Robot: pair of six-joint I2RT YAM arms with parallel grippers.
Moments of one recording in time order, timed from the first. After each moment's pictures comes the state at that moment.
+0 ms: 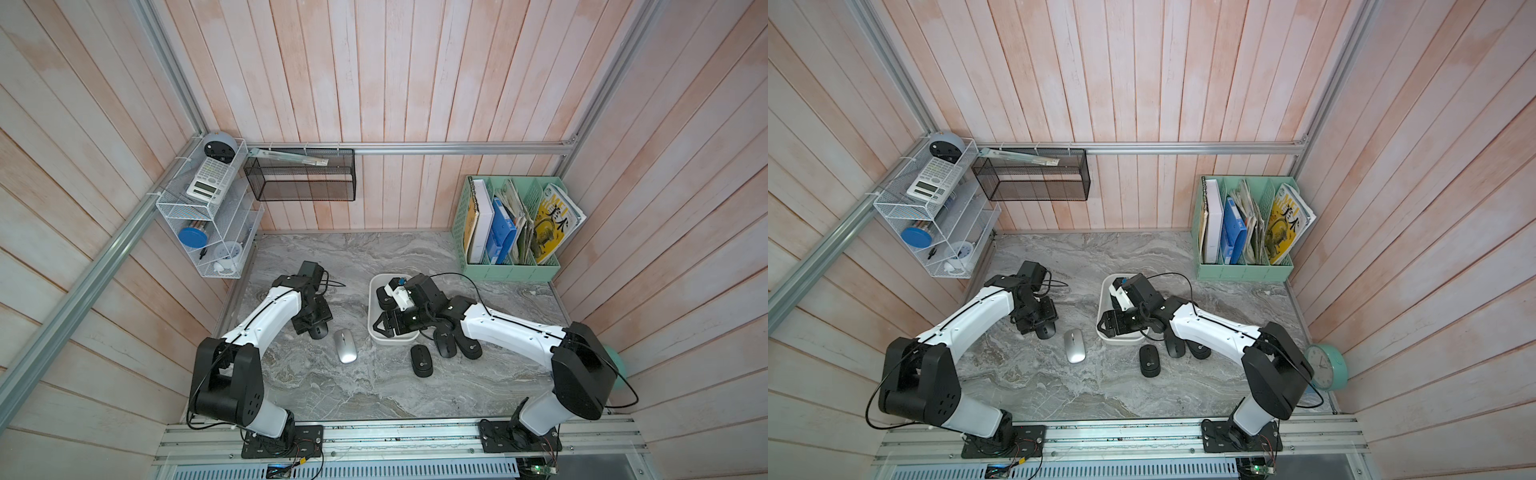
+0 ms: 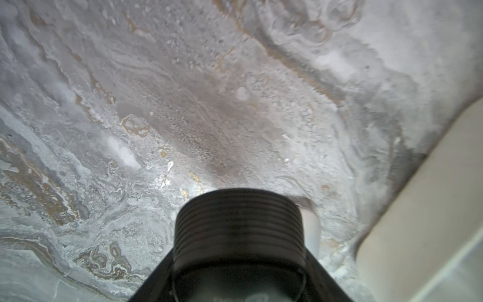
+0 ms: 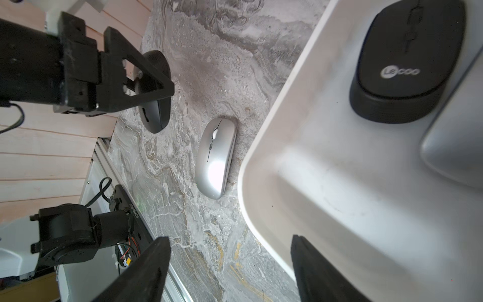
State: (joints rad) left arm -0.24 1.52 1.15 -0.97 0.00 -0.63; right arm 0.81 1.57 1.08 -0.31 -0.36 0.54
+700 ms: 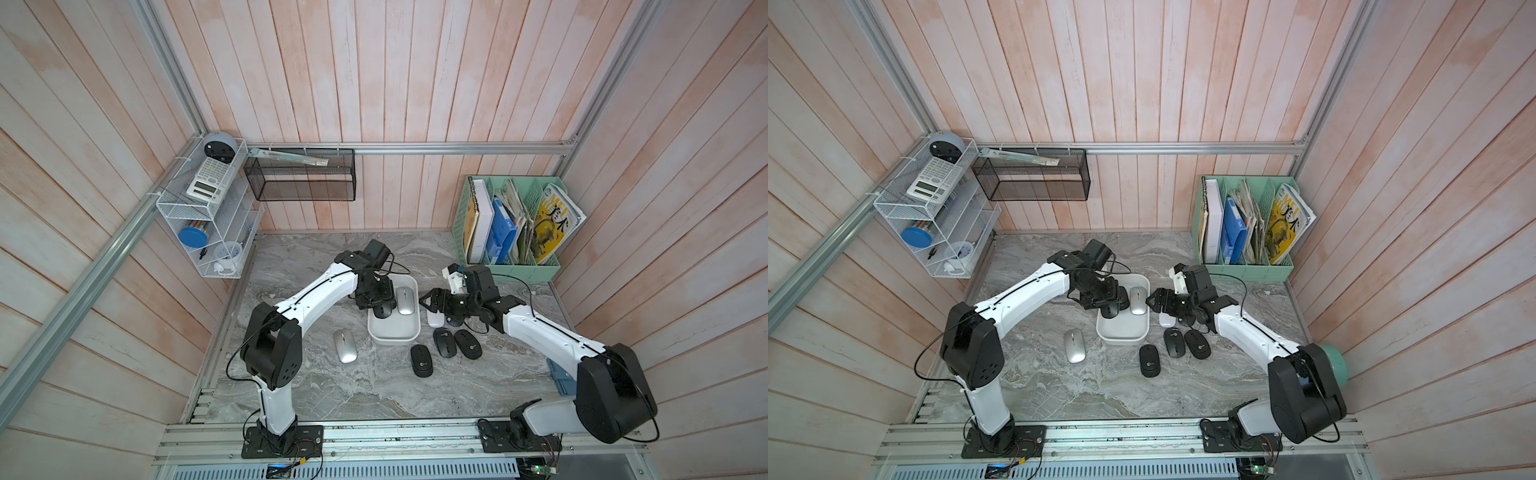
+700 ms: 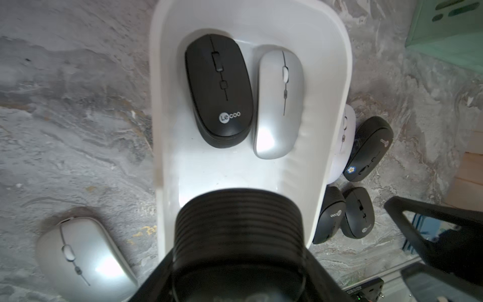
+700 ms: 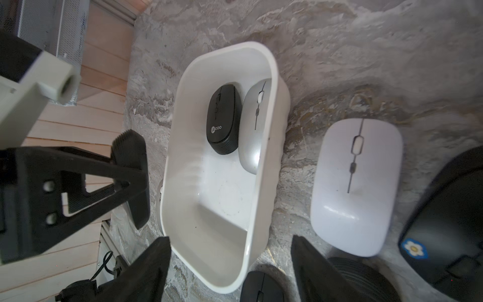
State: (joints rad) left arm -0.61 1.88 1.62 -0.97 0.20 -0.69; right arm 0.41 1.38 0.85 -0.24 -0.44 0.60
